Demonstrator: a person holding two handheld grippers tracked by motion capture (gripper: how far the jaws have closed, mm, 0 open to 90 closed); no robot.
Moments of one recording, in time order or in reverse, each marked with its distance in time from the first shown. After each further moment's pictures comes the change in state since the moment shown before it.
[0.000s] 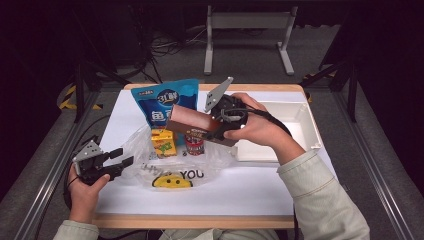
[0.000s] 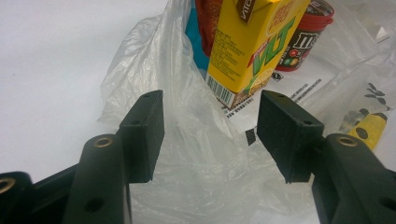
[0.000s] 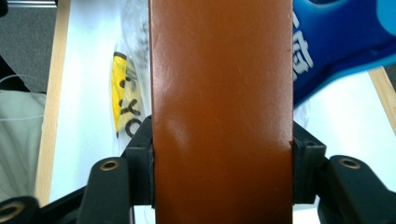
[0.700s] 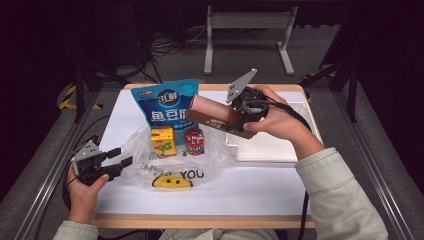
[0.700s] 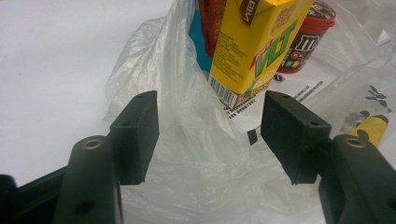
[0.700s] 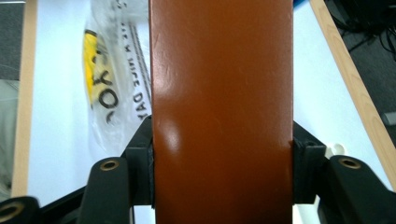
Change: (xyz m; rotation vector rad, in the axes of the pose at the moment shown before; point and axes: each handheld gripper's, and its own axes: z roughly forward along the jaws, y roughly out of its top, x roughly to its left) left arm 0.000 0.000 -0.002 -0.003 0.009 -0.006; right arm -0.021 -0.032 -0.033 0.017 -0.071 0.041
